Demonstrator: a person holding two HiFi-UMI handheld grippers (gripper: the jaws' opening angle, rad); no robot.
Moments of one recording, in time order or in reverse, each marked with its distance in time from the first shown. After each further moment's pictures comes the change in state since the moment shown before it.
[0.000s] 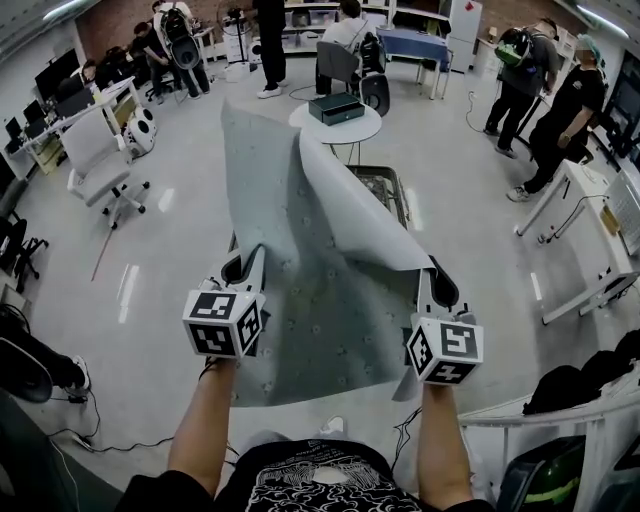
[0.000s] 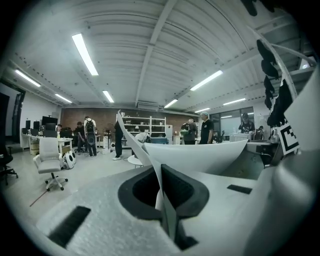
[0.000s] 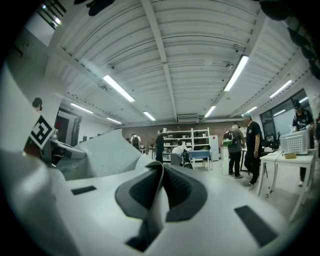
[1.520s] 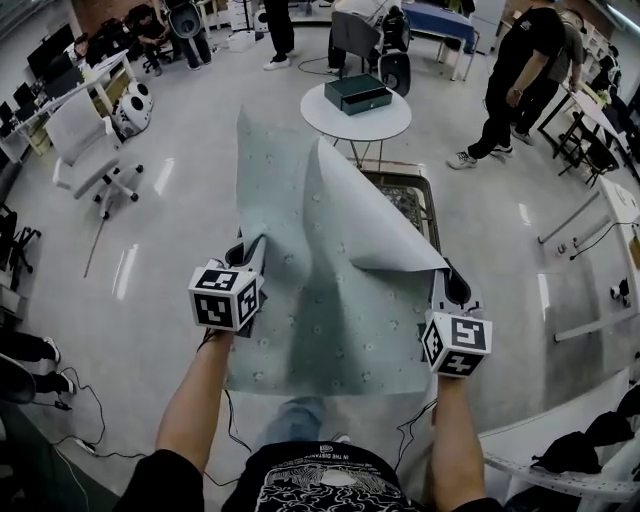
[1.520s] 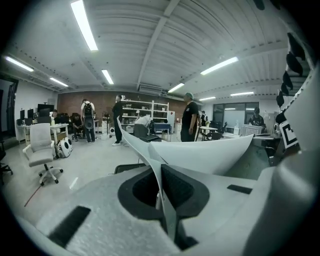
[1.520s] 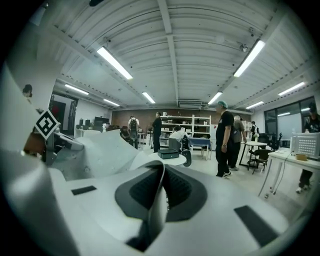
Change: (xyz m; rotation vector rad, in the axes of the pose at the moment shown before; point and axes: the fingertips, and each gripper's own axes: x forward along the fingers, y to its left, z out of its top) left arm 0.234 0.151 -0.061 -0.049 0.173 -0.025; right arm 0.243 -0.027 -0.085 -0.066 0.187 -0.018
